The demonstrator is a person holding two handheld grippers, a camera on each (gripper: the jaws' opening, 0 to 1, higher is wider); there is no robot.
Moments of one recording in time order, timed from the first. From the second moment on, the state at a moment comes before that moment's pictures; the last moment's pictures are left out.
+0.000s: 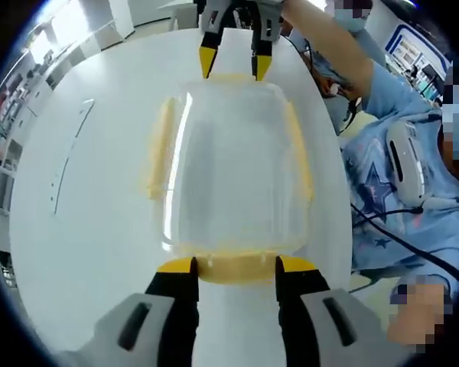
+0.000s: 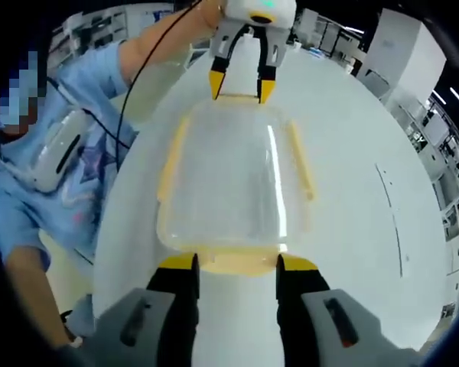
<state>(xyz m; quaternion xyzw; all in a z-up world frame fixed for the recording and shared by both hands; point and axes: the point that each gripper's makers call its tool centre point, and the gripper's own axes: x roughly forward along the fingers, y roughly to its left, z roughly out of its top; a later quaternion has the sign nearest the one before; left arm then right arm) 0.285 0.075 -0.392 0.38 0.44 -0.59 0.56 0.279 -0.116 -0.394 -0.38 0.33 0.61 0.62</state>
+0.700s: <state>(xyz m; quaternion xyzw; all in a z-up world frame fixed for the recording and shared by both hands) 0.281 0.077 -0.393 0.36 0.41 -0.61 0.58 0.272 -0.112 -0.400 -0.36 0.33 0.60 0.63</state>
